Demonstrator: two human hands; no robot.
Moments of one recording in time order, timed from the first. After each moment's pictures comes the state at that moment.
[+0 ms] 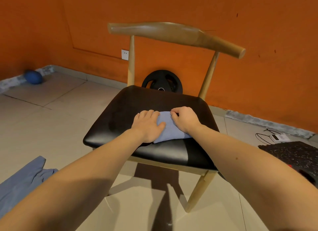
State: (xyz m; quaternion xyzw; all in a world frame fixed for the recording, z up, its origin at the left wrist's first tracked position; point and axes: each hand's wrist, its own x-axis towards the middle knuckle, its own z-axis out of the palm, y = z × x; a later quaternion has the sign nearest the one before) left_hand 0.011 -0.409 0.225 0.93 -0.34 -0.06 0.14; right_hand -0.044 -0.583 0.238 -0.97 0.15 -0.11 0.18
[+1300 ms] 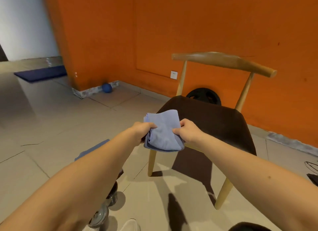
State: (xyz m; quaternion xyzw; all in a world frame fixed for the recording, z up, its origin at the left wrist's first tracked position) left_hand -0.121 -0.172 0.273 0.74 0.09 -0.20 0.64; right_hand -0.166 -0.370 0.283 -0.89 0.13 0.02 0.44
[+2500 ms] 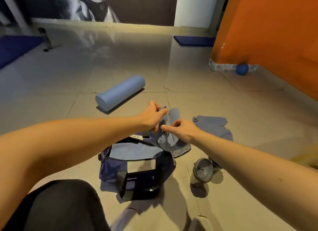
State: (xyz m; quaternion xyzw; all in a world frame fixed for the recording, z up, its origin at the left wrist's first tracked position) left_hand -0.315 0.226 0.162 0.82 0.26 0.05 0.51; right_hand -0.245 0.068 0.161 -0.86 -0.29 0.28 0.31
